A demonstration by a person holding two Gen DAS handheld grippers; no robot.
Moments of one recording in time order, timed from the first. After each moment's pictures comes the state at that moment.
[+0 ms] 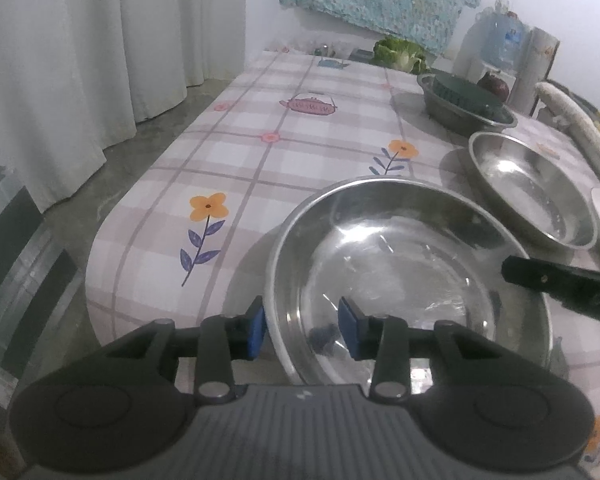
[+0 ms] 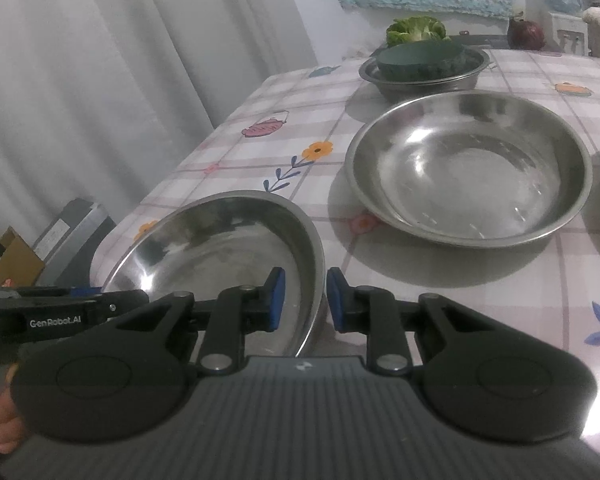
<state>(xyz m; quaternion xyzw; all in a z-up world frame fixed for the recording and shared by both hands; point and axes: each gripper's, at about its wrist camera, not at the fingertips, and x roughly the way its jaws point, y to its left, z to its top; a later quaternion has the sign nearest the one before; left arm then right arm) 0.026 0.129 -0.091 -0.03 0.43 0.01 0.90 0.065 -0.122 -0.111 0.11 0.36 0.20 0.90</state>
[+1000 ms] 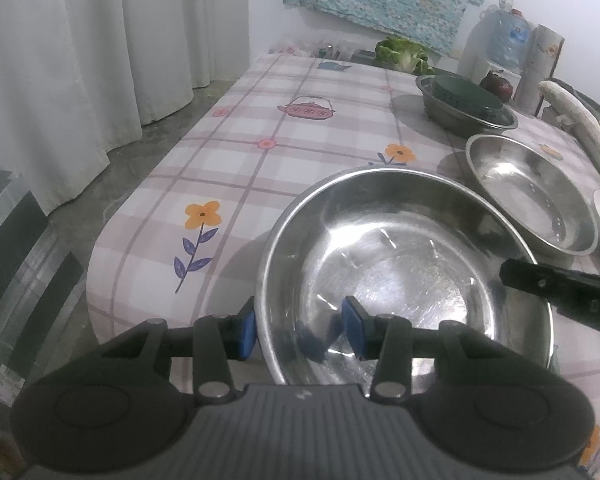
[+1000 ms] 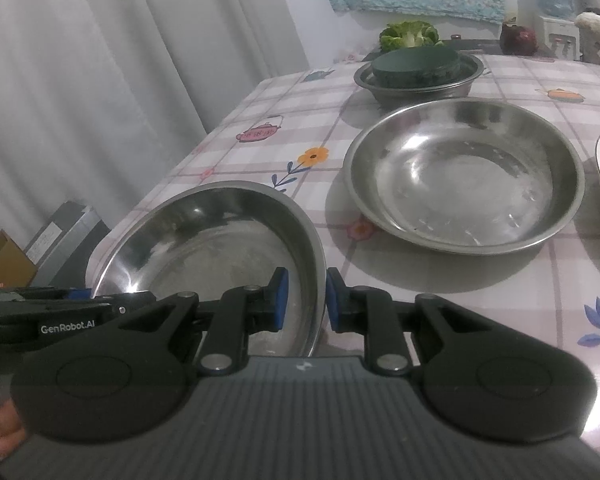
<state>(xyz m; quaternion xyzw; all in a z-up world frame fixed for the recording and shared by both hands) 0.026 0.118 -0.082 -0.03 0.43 0.02 0.90 0.062 -0.118 -0.104 0.11 0.36 0.18 0.91</state>
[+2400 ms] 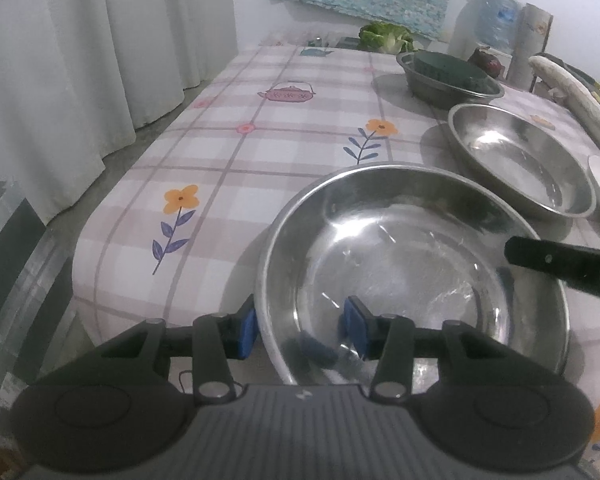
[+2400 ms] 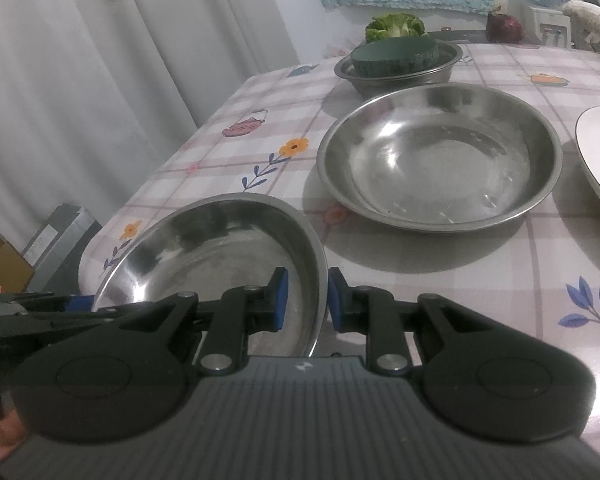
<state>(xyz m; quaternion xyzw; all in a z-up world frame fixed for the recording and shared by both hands) 0.020 0.100 -0.097 0.01 0.43 0.01 0.90 0.054 -0.133 -0.112 0.12 0.37 0.18 0.91</state>
